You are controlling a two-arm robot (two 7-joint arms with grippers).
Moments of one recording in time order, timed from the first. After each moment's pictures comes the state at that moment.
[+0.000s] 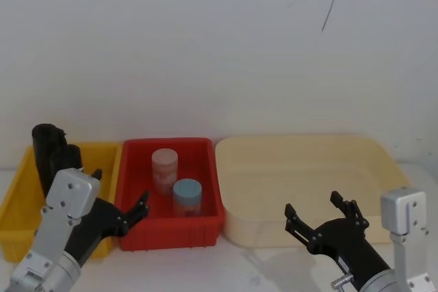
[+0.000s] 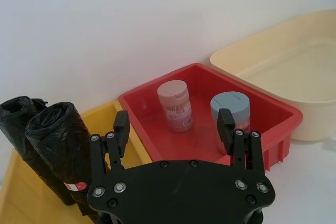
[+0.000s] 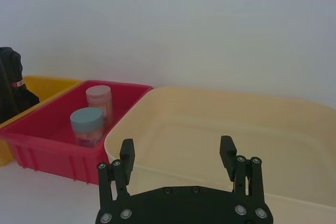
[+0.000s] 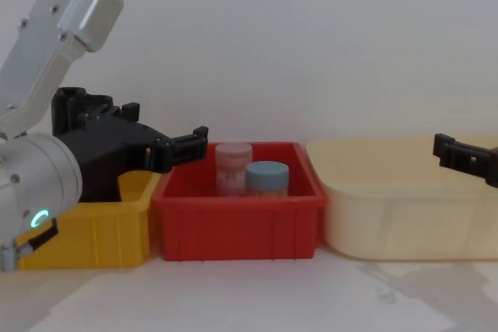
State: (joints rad) left arm -0.24 0.38 0.45 -1.63 -0.20 0.01 -0.01; right arm -0.01 0.34 -0.23 -1.77 0.29 0.03 0.07
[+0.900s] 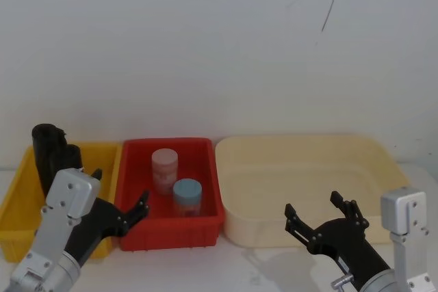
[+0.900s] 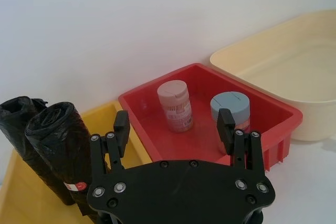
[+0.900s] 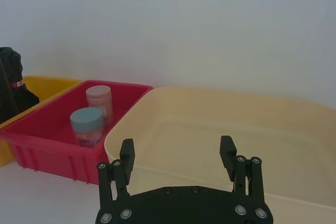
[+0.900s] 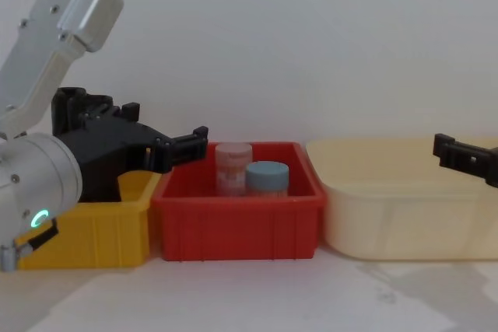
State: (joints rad) left arm -0.24 0.38 0.45 -1.63 -0.20 0.01 -0.01; right arm -0.01 0.34 -0.23 -1.77 0.29 0.03 0.07
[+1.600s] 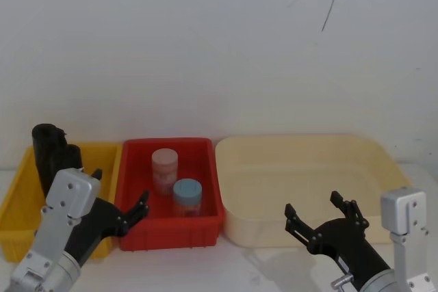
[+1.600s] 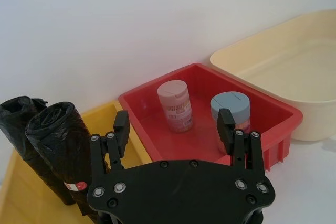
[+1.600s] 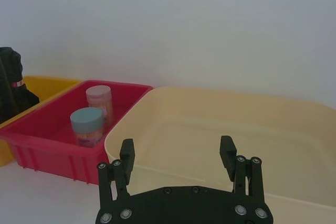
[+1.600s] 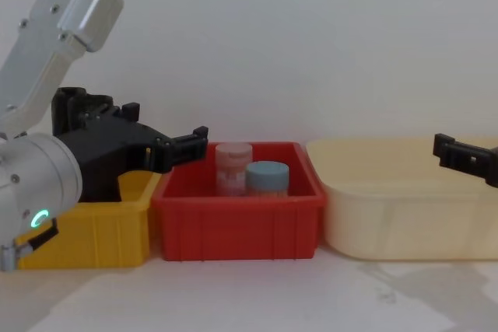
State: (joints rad) left arm -0.24 0.38 0.45 -1.63 -0.20 0.01 -0.01; right arm -0.01 0.34 -0.23 -1.77 0.29 0.03 0.07
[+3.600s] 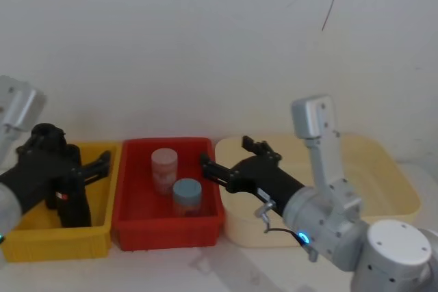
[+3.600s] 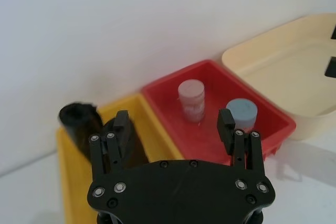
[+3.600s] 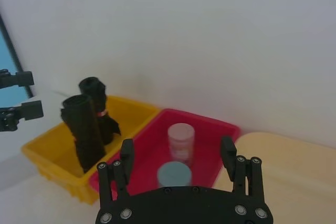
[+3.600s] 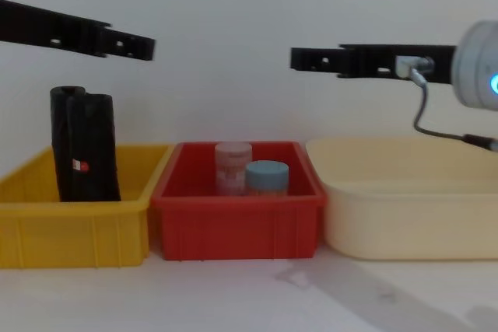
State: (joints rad) left arm -0.29 0.47 0.26 -1.94 -0.37 0.58 -0.11; right arm 0.32 0.23 -0.36 -1.71 0.35 0.35 0.19
